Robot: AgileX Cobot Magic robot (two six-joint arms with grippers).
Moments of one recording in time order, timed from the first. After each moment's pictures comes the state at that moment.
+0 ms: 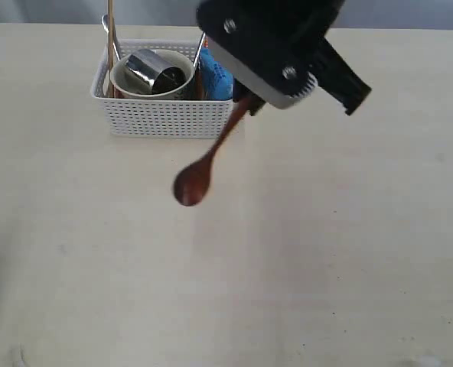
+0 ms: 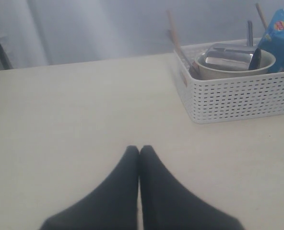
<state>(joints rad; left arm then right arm) -0.02 0.00 0.00 0.14 0.35 -0.09 0.67 1.66 -1.49 0.13 1.21 -1.92</state>
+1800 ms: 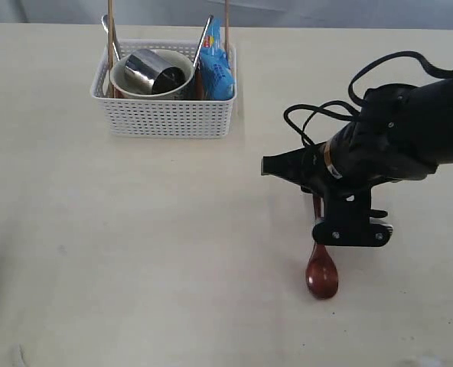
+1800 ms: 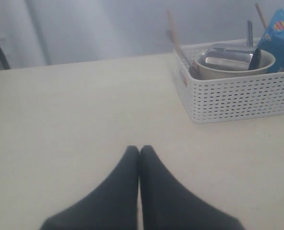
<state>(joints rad) -0.02 0.00 0.00 0.14 0.35 -0.09 0.64 1.71 -0.74 -0.69 0.34 -1.90</state>
